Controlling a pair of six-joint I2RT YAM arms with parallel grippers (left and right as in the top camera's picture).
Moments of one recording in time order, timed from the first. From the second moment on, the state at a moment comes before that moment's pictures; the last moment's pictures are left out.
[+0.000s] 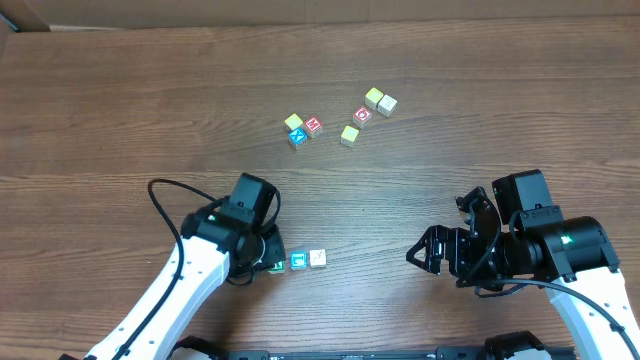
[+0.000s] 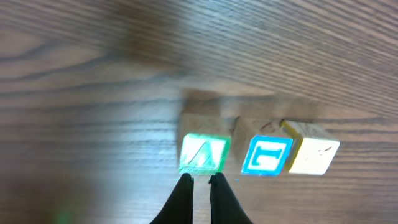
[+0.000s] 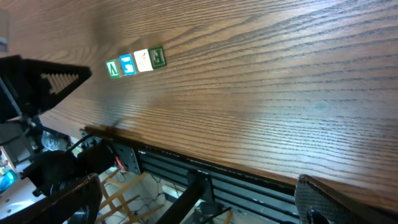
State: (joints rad) left arm -0.38 1.28 0.79 -0.97 0.09 -0.68; right arm 0.19 1.04 0.94 -1.29 -0.57 0.36
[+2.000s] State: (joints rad) left arm -0.27 1.55 0.82 -0.97 0.11 -0.68; right arm 0.70 1.51 0.71 -0.60 -0.20 0.56
